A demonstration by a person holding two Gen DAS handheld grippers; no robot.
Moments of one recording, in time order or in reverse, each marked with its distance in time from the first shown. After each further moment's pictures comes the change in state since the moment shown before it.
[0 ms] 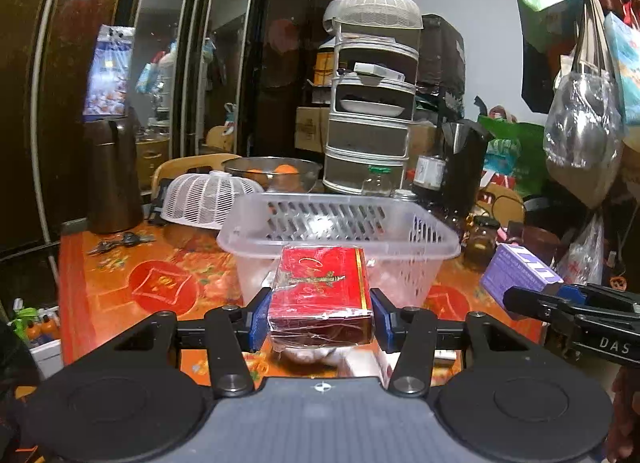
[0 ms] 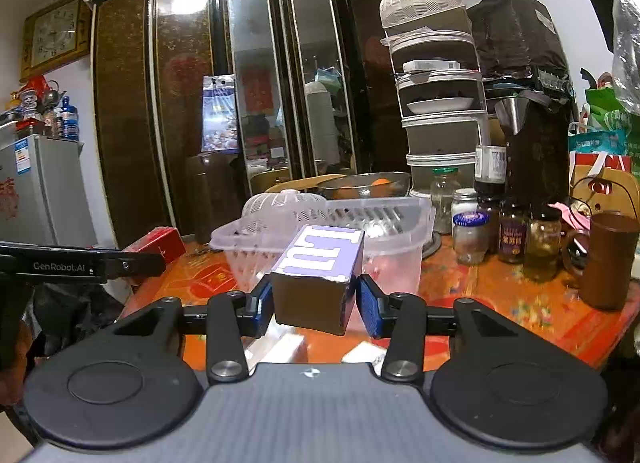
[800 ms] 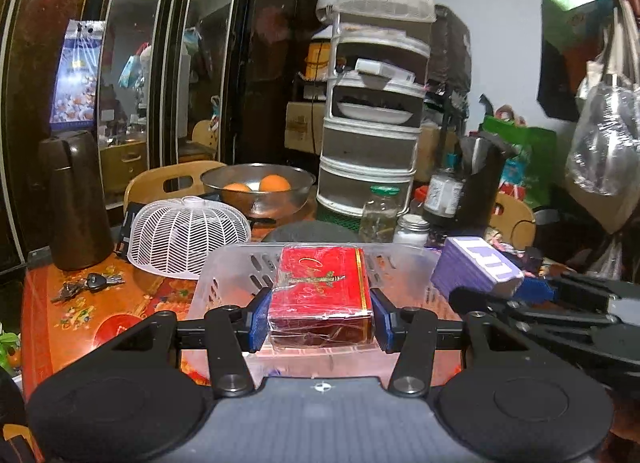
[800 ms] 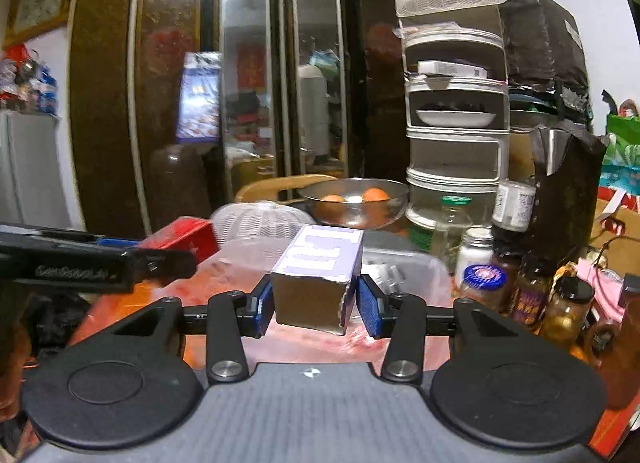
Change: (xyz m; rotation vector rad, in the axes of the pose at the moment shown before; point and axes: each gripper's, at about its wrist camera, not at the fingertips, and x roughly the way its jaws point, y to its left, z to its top) left arm 0.101 0.005 0.080 0.008 0.050 -0.021; right arm 0.109 -0.003 0.073 -0.081 0.079 -0.062
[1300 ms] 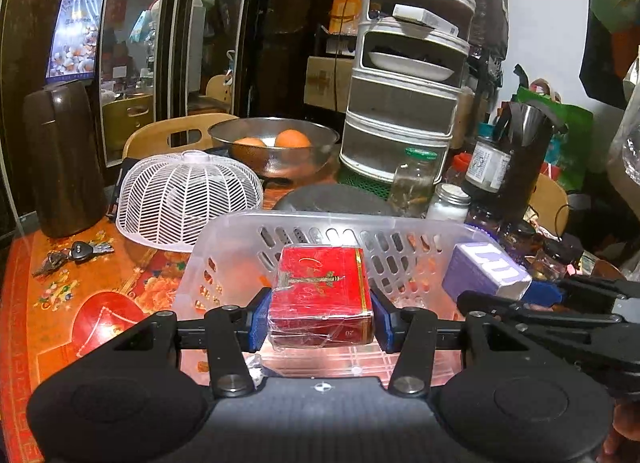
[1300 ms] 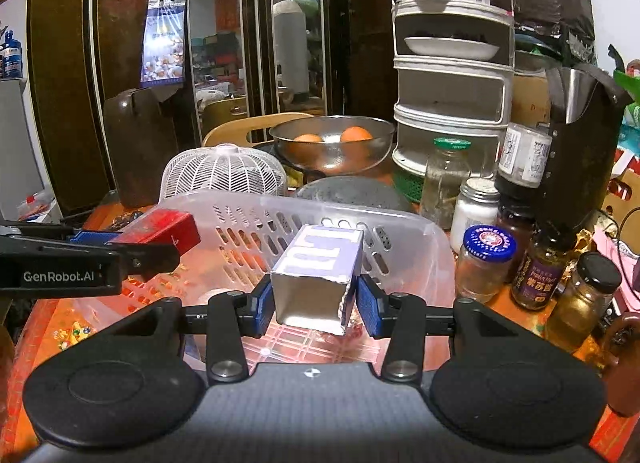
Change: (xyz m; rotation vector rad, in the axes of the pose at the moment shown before) left arm 0.071 0.015 0.003 -0.050 0.112 0.033; right arm 0.074 -0.020 -0.001 0.019 0.192 -0.033
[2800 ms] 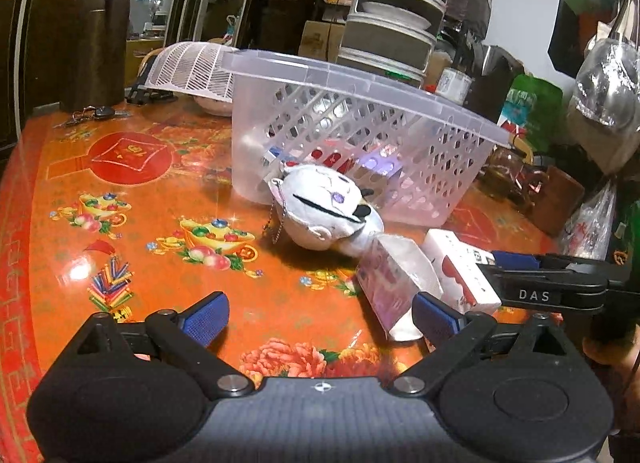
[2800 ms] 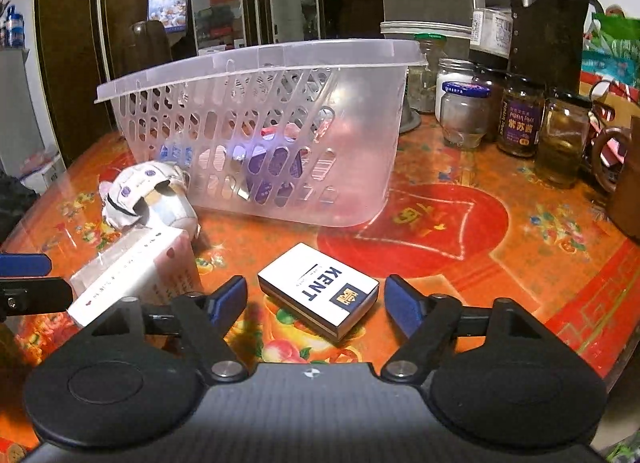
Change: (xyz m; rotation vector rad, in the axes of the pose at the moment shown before) left arm -0.069 0.021 -0.177 -0.063 0.057 -0.084; right arm -0.031 0.000 -0.145 0.008 0.079 -0.021
